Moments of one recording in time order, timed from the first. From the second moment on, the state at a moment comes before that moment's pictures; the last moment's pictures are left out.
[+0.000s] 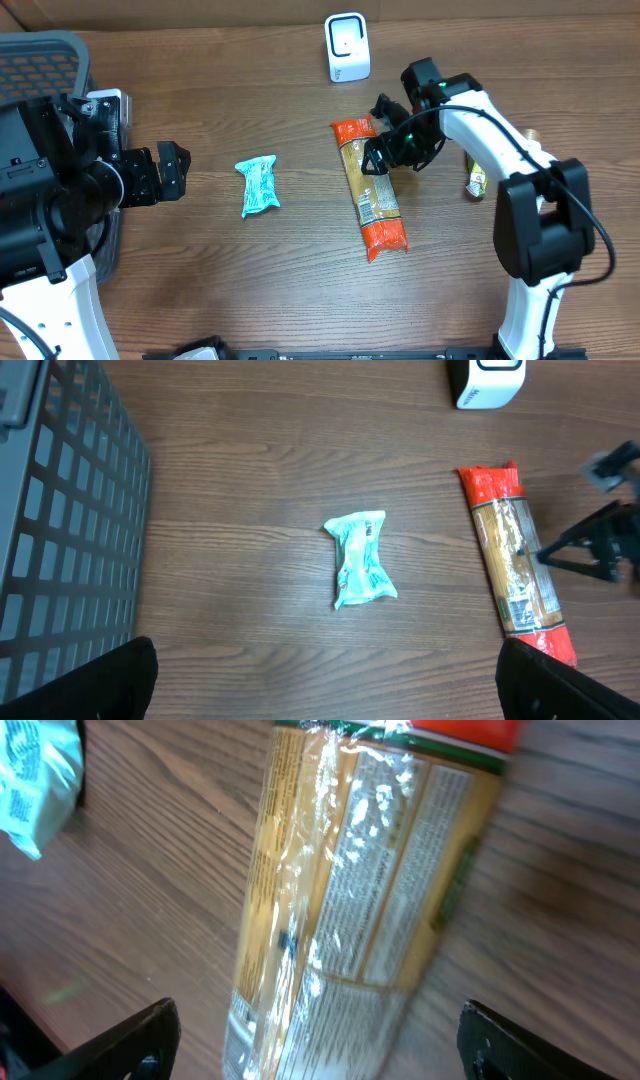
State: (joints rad) left arm 0.28 1.25 1.76 -1.44 0.24 0.11; right arm 0.32 2.11 1.63 -1.02 -0.48 -0.14
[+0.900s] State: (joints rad) left arm 0.28 1.25 1.76 -1.44 0.24 0.11; right arm 0.31 2.18 1.48 -0.83 -0.62 -0.18
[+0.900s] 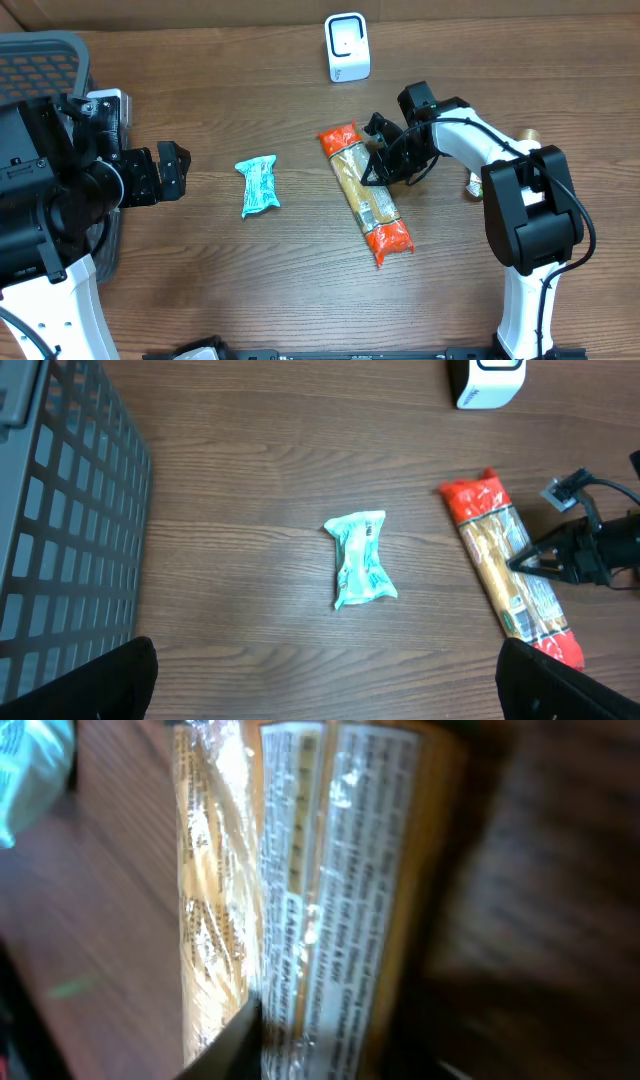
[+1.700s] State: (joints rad) left arm 0.28 1.25 1.76 -1.44 0.24 0.11; right arm 0.15 1.94 1.55 -0.94 -0.79 -0.05
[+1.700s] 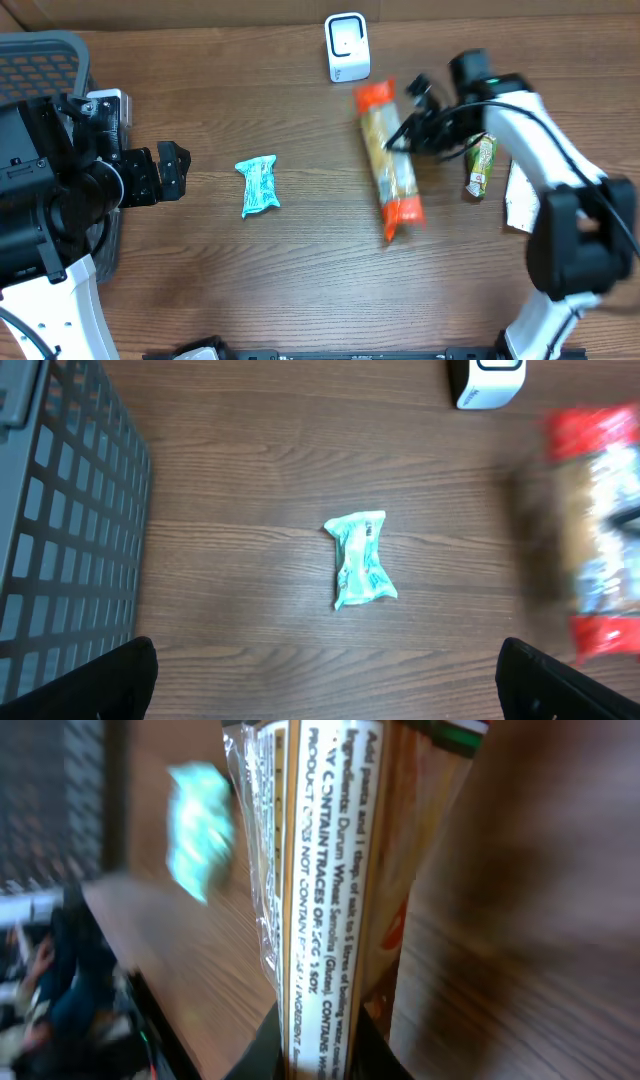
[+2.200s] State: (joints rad) left arm 0.28 1.25 1.76 -1.44 0.24 0.11; right arm -0.01 1.66 1.57 -0.61 -1.25 0.29
